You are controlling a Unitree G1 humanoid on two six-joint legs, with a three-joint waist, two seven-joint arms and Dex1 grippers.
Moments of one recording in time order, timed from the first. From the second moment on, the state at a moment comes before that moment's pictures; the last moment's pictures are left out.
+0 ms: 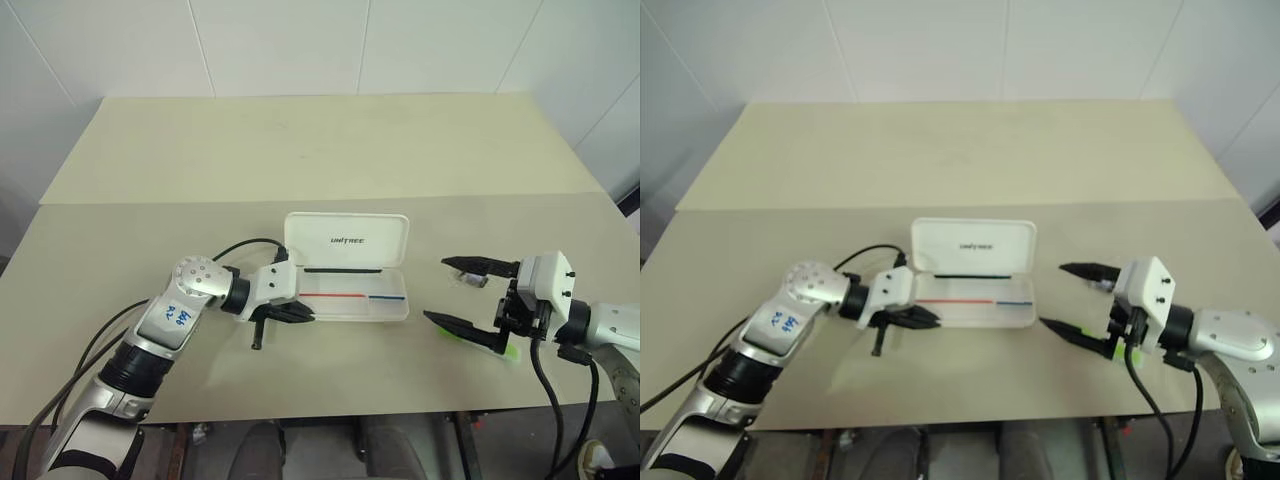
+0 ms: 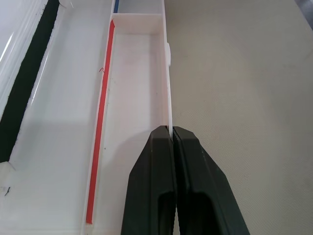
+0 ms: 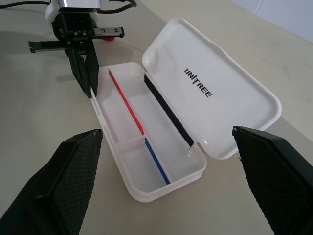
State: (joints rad) left arm -0.51 0.61 -0.29 -0.08 -0.10 0.38 -1.19; right arm 0.00 -0.81 -0.28 -0.45 0.55 0.28 1.01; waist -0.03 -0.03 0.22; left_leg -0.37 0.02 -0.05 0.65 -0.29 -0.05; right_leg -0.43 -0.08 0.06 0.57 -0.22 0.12
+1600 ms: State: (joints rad) left arm 0.25 0.73 0.71 -0.29 -0.49 0.30 -1.03; right arm -0.35 -0.65 -0.01 -0.27 0.54 0.24 1.08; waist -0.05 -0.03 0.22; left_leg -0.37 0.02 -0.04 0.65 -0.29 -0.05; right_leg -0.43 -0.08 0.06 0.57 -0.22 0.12
